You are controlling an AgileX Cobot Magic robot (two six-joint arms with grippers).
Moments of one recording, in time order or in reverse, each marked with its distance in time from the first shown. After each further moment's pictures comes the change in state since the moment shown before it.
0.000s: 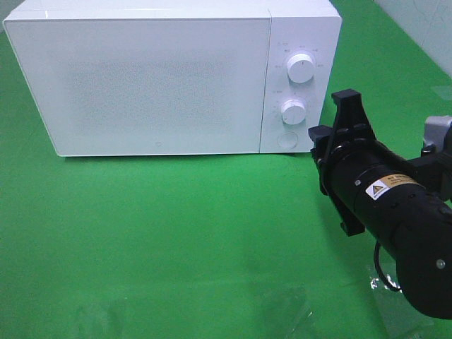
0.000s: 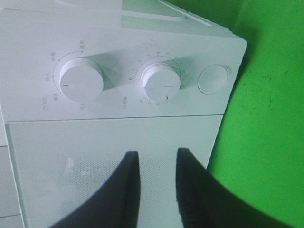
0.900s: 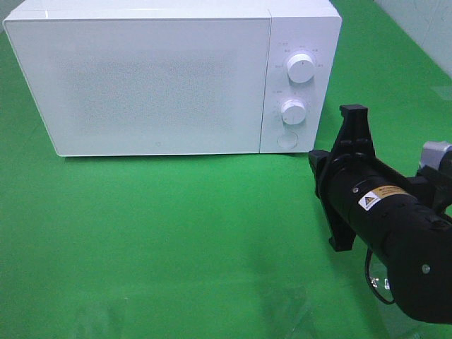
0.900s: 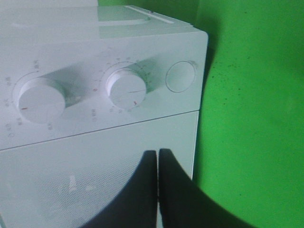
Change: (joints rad) left arm 0.000 0.000 0.000 0.000 0.000 0.000; right arm 0.001 0.061 -0.001 0.020 0.024 0.186
